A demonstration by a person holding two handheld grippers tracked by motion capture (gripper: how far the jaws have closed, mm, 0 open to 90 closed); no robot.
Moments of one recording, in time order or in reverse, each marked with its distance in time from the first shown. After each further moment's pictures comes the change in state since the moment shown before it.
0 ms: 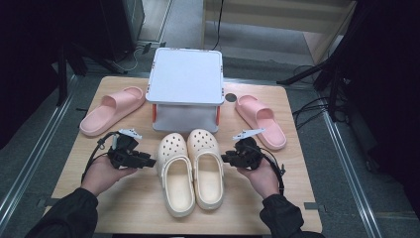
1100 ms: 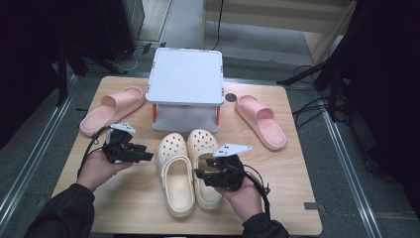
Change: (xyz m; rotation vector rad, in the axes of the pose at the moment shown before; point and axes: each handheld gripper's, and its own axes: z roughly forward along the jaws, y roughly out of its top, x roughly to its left) left arm 0.011 0.004 -0.010 -0.065 -0.007 0.027; right arm 0.093 0.000 -0.012 -0.145 0.079 -0.033
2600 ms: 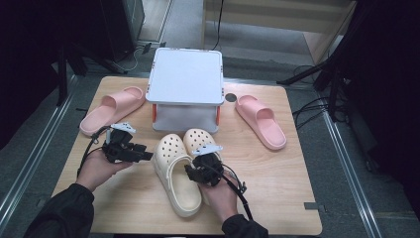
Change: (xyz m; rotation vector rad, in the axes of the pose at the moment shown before) left arm 0.001 0.000 0.000 -0.005 0.011 0.002; right arm 0.008 -0.001 0.069 0.080 -0.174 0.012
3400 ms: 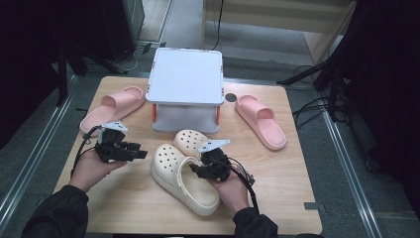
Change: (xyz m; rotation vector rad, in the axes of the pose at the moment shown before) left arm 0.009 -0.008 -0.014 -0.033 0.013 -0.019; right arm -0.025 0.005 -0.009 0.032 0.134 -0.109
